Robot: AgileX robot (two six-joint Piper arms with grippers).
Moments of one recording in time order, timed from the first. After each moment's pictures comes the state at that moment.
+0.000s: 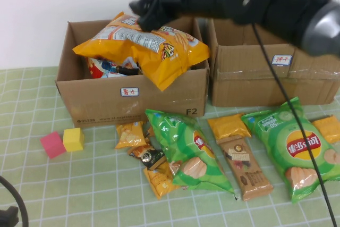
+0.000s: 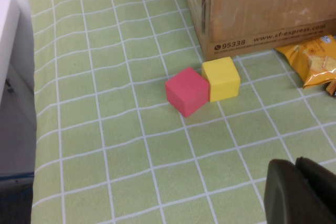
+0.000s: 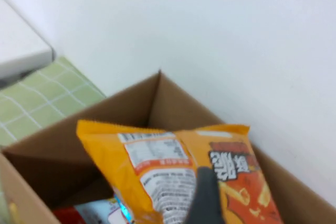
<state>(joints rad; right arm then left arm) 0.62 2.07 -1.99 0.31 0.36 -0.59 -0.03 0.60 -0.43 -0.07 0.43 0.06</state>
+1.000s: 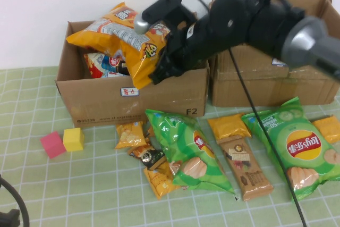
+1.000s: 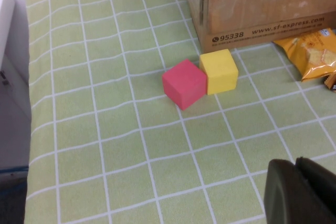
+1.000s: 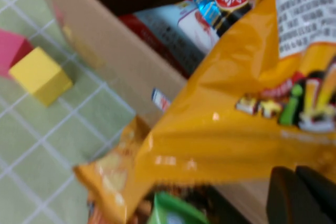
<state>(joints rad) 0.62 2.13 -1.99 0.21 0.75 -0.39 -0.03 0.60 -0.42 -0.08 0.43 0.06</state>
